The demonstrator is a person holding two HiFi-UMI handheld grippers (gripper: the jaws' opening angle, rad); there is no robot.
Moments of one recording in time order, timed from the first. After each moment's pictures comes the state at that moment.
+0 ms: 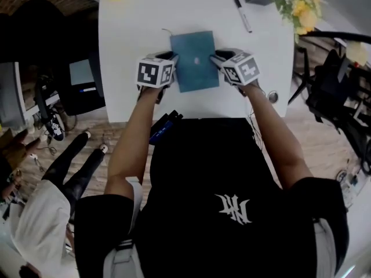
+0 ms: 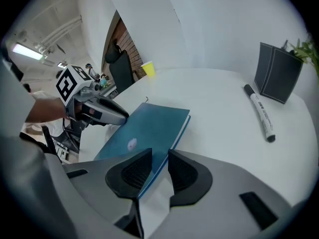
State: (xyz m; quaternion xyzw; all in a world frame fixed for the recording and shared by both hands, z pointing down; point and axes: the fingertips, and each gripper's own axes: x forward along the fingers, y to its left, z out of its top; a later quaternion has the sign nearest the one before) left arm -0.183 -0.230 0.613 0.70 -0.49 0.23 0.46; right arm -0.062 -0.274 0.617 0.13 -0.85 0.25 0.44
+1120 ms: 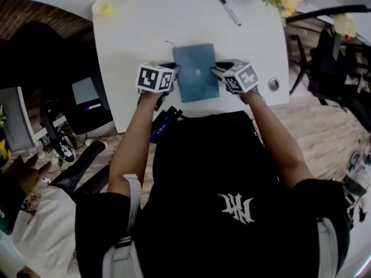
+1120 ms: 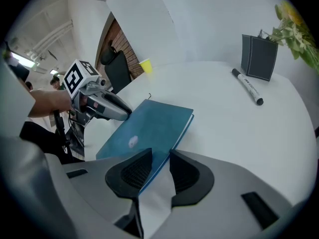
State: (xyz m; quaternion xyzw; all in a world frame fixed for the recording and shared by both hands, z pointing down) left arm -0.153 -0.205 0.617 0.75 -0.38 0.27 0.46; right arm -0.026 -0.224 0.620 0.16 -0.84 0.28 0.44
